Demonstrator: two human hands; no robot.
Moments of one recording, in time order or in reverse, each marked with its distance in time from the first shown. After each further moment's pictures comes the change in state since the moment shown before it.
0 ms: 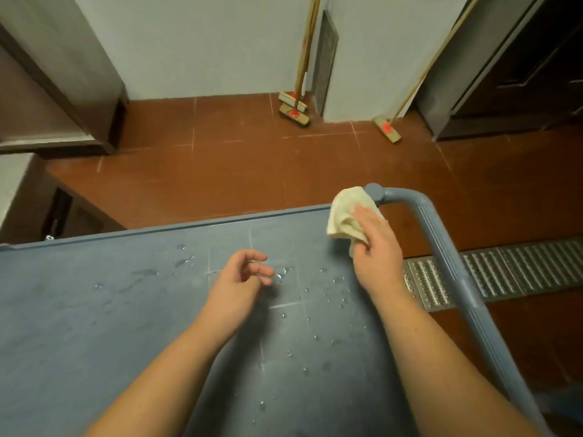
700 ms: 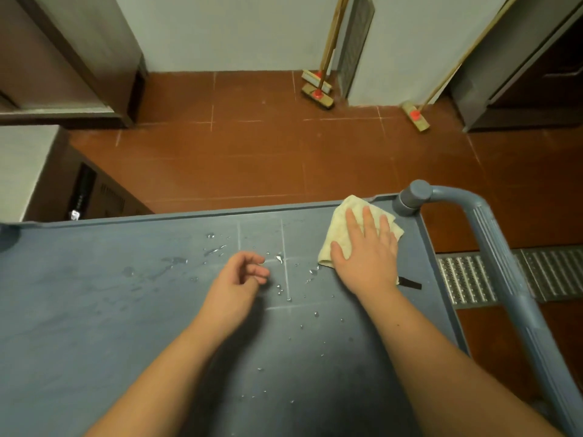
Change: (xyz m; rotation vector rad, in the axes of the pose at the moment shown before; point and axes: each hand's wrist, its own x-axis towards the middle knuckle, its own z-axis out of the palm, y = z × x) left_hand 0.029 -0.044 -0.054 0.016 0.043 -0.031; right_hand 0.004 -0.013 0.088 -0.672 -0.324 0.123
